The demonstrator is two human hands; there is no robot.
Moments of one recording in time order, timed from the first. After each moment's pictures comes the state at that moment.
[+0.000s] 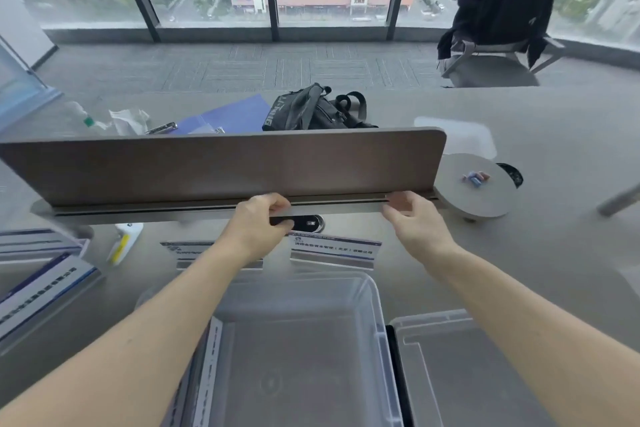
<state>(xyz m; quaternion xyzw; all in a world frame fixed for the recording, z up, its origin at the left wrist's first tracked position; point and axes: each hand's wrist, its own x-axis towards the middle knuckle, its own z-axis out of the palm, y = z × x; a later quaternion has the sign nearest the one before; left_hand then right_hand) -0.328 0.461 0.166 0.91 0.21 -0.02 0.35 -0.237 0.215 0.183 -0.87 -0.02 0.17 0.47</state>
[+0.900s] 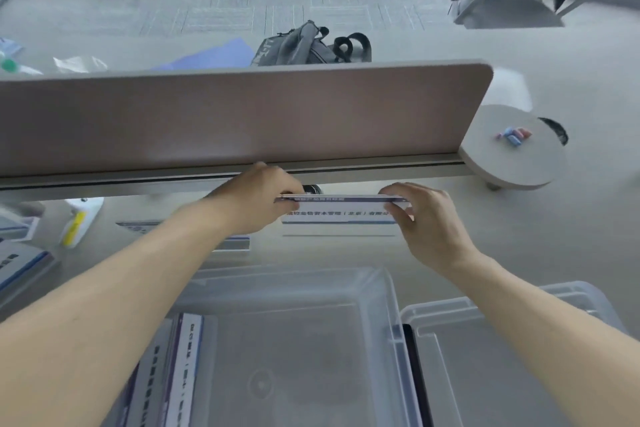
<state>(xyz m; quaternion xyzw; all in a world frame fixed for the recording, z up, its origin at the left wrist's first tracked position) -0.278 0.478 0.115 0.97 0.01 -0.13 0.20 -0.212 0.205 0.083 -0.91 -0.28 0.00 0.31</state>
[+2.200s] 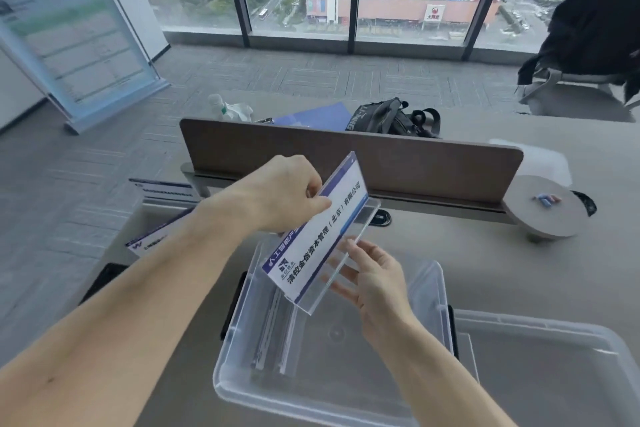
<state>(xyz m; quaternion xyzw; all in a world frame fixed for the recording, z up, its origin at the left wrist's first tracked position) -0.480 0.482 0.359 0.95 0.19 -0.08 0.22 -0.458 0.318 0.251 -0.59 0.08 0.35 0.72</state>
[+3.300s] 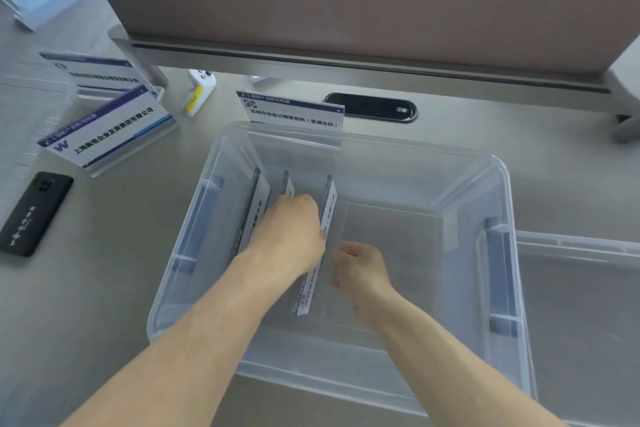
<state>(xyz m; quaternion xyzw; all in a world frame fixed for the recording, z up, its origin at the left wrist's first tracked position) -0.506 0.427 0.076 0.89 0.34 -0.22 0.20 -0.480 0.316 -0.002 -0.76 0.12 0.45 0.46</state>
